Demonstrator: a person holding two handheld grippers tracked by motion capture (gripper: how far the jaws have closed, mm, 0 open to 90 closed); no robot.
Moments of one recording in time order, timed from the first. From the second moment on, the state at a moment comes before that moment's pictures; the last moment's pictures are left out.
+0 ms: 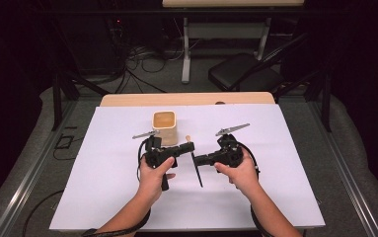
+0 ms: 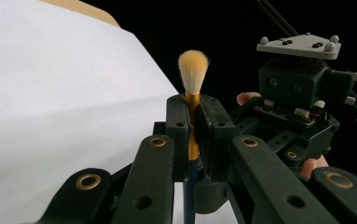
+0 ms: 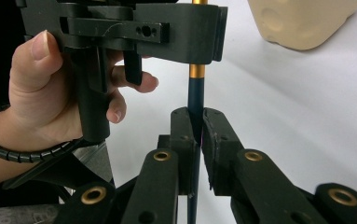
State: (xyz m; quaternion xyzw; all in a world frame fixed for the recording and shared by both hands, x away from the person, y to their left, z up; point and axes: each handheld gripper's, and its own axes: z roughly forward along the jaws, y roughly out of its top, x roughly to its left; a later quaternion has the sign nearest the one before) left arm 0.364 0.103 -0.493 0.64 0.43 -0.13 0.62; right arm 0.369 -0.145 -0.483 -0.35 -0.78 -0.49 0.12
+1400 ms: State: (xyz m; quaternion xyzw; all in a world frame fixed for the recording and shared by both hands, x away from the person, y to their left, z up) left arm 0.365 0.107 -0.491 0.65 0.43 -0.14 0.61; right arm 0.368 -0.145 -0.481 -0.35 -0.79 -0.49 0.12
